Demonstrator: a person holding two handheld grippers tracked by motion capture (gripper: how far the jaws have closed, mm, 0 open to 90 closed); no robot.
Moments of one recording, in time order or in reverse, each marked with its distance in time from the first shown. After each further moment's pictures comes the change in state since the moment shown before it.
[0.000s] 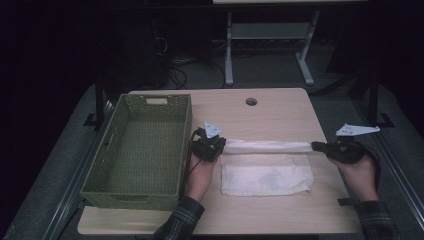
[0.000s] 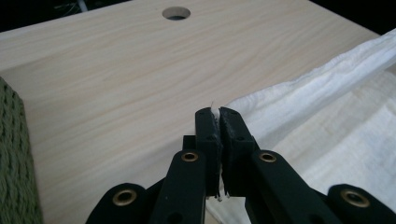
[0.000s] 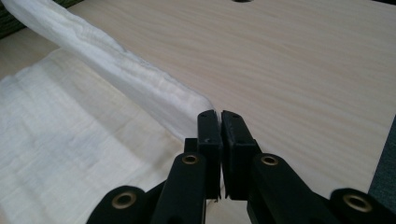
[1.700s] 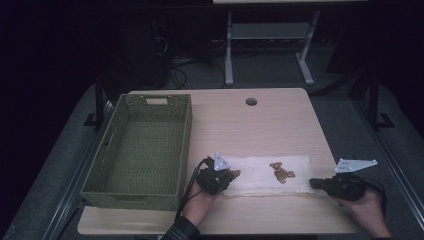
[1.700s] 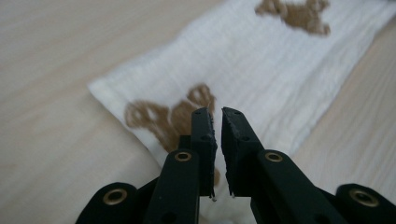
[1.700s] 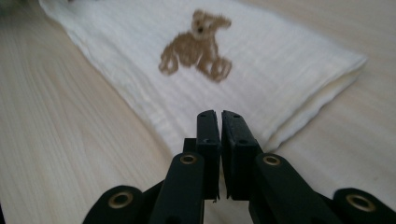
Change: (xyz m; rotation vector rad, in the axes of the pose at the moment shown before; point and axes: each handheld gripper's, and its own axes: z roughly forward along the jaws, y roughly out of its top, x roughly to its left) left arm -0.045 -0.056 -0.020 0.185 -0.195 0.127; right arm 0.052 -0.067 -0.017 0.132 0.164 -0.040
